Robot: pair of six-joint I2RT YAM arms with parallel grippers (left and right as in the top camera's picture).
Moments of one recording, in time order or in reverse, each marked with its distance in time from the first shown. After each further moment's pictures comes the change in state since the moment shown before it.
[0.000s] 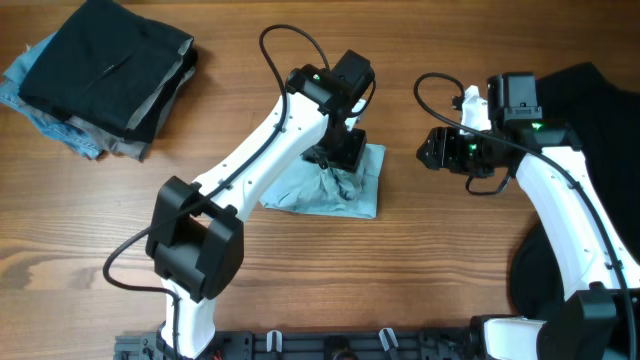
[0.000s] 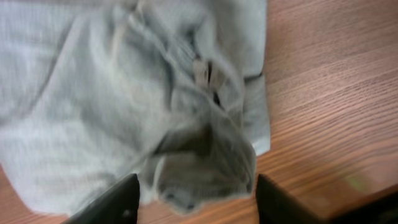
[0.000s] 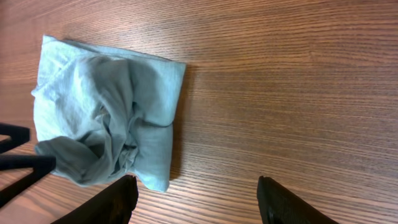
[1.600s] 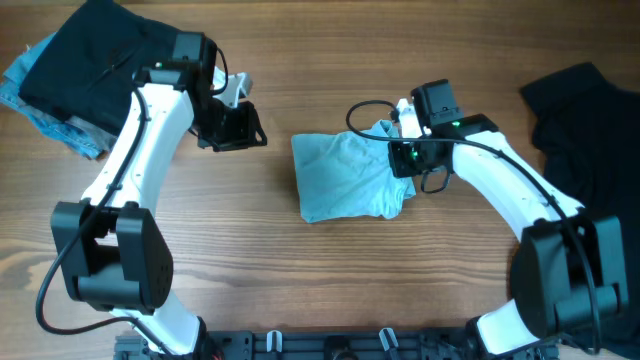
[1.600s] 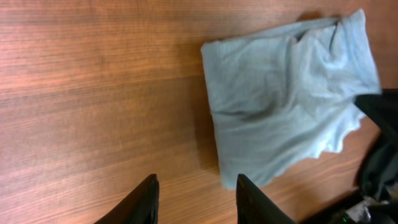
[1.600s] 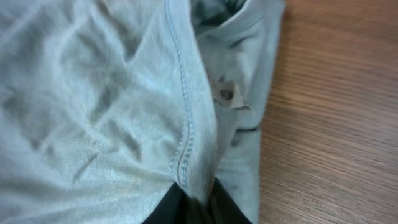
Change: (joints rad) left arm 0.514 -0.195 -0.284 0.120 0.261 0.188; right arm 0.227 0.221 -0.038 0.232 0.166 -0.093
